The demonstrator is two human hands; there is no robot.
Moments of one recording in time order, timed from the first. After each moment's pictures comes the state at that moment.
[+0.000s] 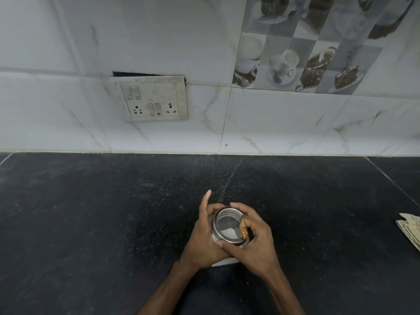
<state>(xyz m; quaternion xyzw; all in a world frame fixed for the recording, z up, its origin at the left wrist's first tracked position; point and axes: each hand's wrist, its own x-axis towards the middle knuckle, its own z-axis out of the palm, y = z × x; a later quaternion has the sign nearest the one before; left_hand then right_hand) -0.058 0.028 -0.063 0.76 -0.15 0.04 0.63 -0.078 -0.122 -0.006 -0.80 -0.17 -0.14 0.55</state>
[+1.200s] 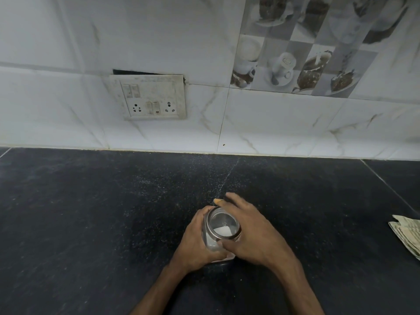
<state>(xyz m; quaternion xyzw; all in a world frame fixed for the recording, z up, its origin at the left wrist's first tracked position) -0.069 0.033 -0.075 0.79 -0.13 0.06 0.59 -0.073 -0.129 0.045 -0.96 -0.19 0.06 0.20</state>
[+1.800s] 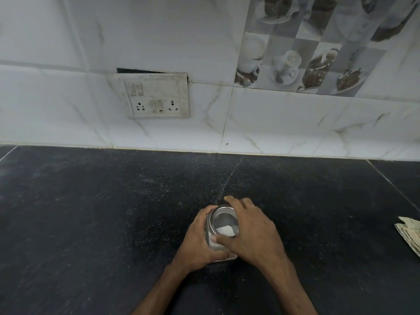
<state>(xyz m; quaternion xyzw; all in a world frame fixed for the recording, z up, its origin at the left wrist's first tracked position) -0.068 0.033 -0.078 0.79 -0.12 0.05 0.60 -0.076 -0.120 0.037 -0.98 -0.13 0.03 0.15</state>
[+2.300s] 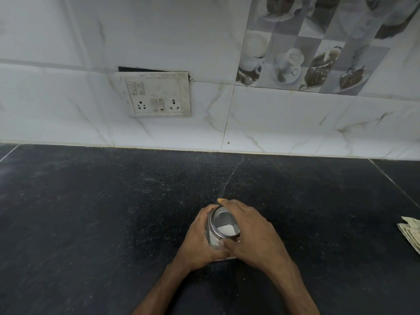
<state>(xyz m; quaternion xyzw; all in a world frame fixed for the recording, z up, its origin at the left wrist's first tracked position) -0.068 0.033 -0.075 0.79 -0.12 0.06 0.60 -0.081 -0.122 0.038 -0.96 -0.18 0.05 0.19</state>
